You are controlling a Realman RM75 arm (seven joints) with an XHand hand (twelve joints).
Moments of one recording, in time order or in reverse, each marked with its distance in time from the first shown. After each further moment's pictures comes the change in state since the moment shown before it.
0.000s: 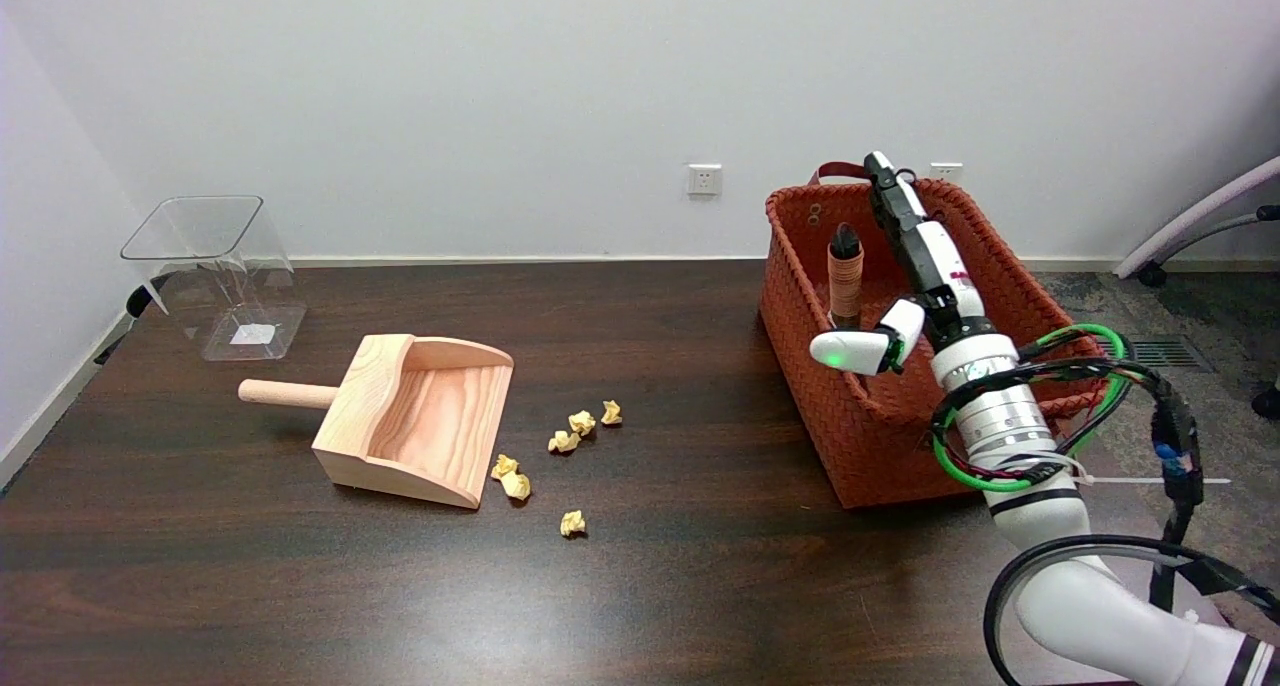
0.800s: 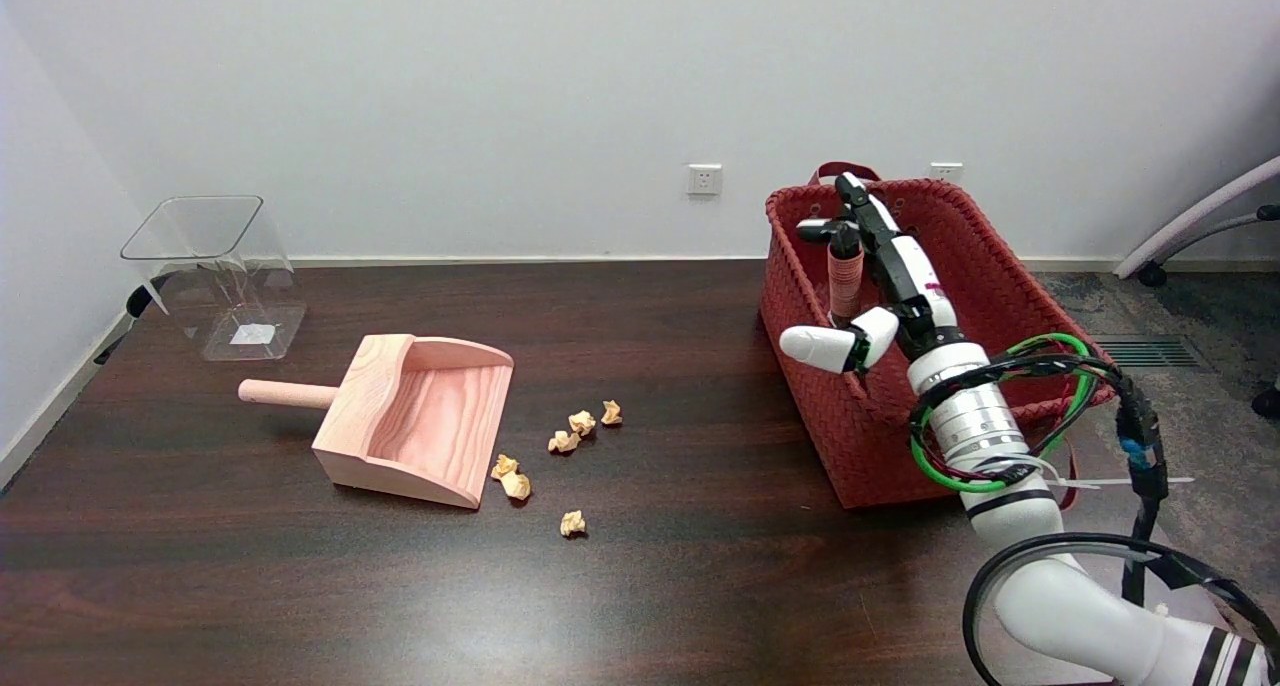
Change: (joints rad) arm 0.056 -0.010 -0.071 0.043 0.041 -0.009 0.037
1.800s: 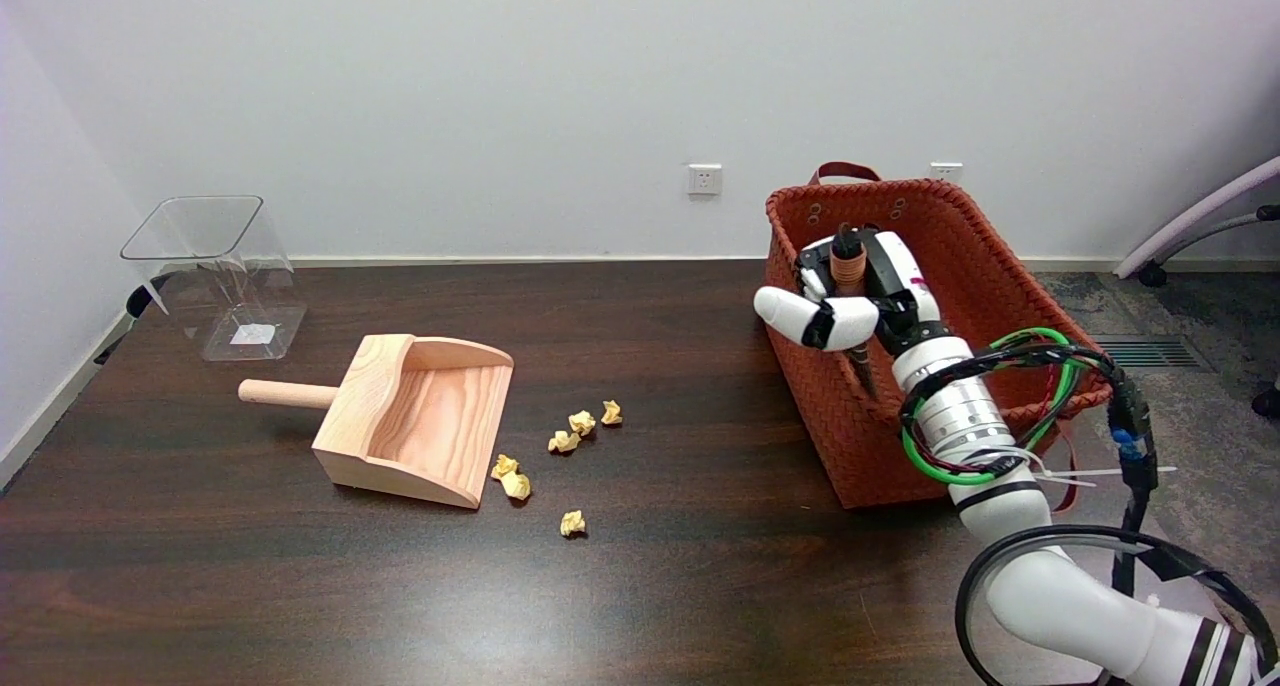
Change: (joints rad) arm 0.028 -0.003 -0.016 -0.012 0.015 -0.036 0.039
